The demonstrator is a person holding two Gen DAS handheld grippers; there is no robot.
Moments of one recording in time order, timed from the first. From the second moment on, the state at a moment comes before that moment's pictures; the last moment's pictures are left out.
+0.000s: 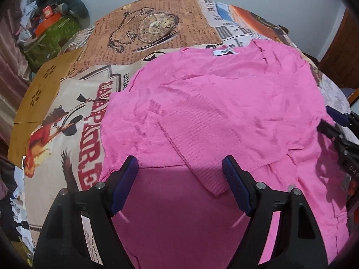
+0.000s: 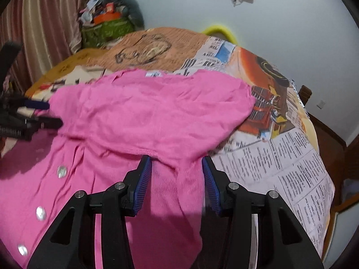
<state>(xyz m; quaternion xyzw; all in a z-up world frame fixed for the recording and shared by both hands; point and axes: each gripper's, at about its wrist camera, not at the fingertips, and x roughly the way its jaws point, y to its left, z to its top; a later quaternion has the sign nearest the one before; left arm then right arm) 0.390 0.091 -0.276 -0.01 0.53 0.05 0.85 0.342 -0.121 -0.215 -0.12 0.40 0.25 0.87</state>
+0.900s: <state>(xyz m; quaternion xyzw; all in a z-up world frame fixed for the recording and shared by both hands) 0.316 0.105 -0.218 0.03 0.49 0.06 0.87 0.285 -0.184 -0.171 -0.01 0.44 0.24 0.87</state>
